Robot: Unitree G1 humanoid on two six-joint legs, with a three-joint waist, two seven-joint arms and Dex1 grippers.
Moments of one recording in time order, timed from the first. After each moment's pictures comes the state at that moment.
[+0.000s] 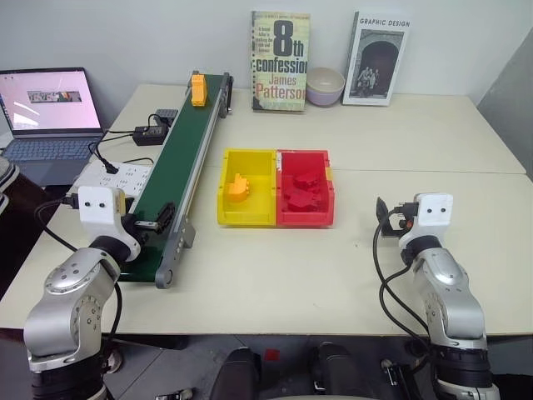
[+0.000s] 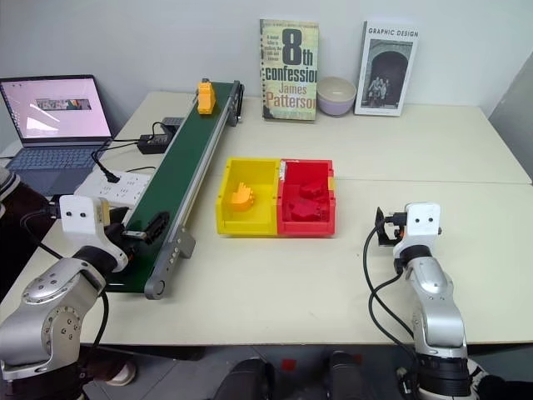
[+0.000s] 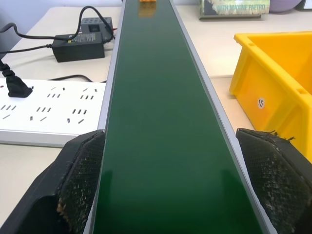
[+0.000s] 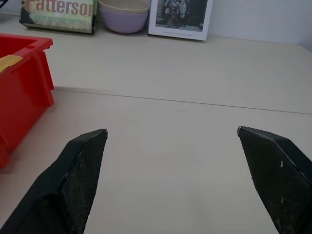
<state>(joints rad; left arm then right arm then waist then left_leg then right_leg) -0.11 0.51 0.42 -0.37 -0.43 0.69 -0.31 -0.14 -0.21 -0.15 -0.27 0.10 0.38 0.08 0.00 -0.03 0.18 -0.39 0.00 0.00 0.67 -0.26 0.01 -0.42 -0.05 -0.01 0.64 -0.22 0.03</state>
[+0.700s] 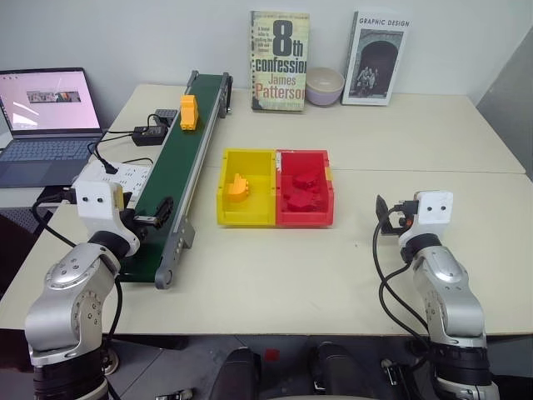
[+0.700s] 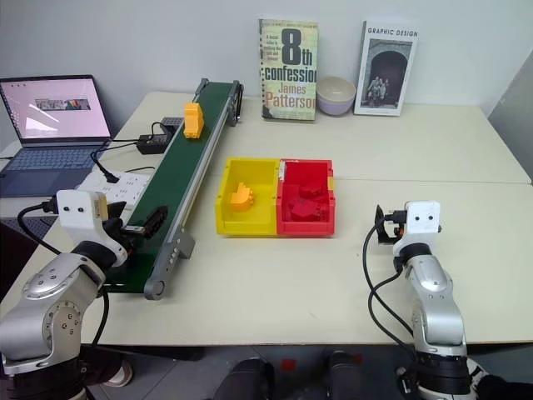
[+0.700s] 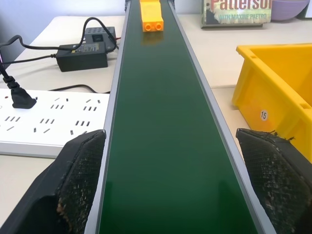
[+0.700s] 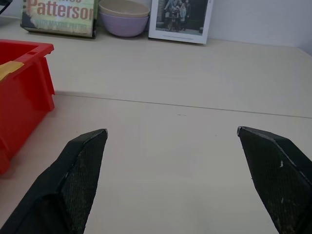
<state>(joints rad) -0.12 0.51 0.43 -0.35 -0.42 0.68 -0.29 -0.15 -0.21 -0.15 -0.27 0.10 0.38 0.08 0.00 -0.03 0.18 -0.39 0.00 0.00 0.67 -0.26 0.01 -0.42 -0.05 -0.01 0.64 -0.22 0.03</state>
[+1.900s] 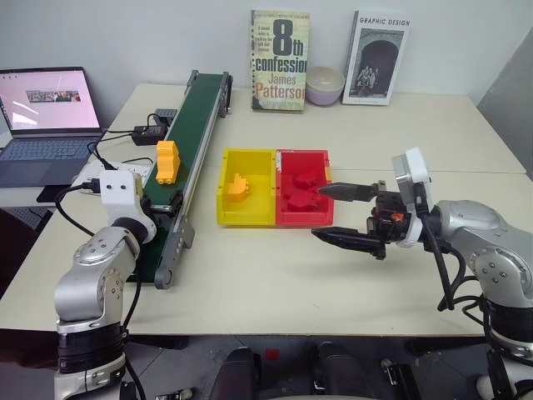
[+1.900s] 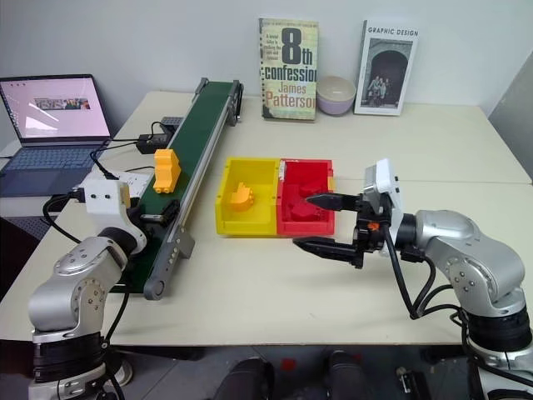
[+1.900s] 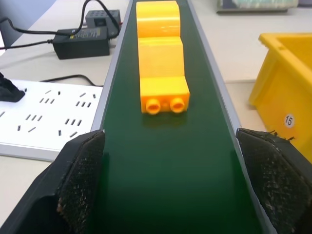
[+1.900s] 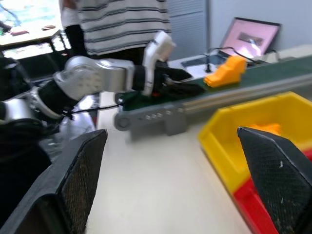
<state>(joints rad) -0.27 0.47 0.32 -0.22 -0.34 0.72 -0.17 -0.47 -0.64 -0.03 -0.47 0.85 0.80 0.91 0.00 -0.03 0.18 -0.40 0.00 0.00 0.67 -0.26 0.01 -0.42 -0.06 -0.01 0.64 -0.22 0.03</state>
